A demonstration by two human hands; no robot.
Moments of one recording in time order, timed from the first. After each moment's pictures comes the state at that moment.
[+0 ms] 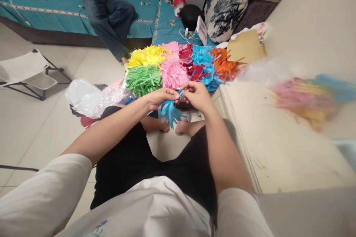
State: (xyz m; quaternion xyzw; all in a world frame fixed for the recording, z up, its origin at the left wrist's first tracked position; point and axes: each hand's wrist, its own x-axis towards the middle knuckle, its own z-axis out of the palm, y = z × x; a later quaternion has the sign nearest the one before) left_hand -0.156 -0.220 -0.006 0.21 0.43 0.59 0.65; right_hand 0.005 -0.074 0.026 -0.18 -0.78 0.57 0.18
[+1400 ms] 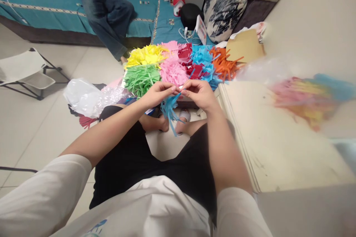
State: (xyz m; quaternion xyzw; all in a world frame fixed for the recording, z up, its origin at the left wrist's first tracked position) left_hand -0.147 -0.235 0.019 0.42 0.50 0.63 0.42; right_hand 0.012 -0.071 0.037 -0.09 -0.75 0.61 0.22
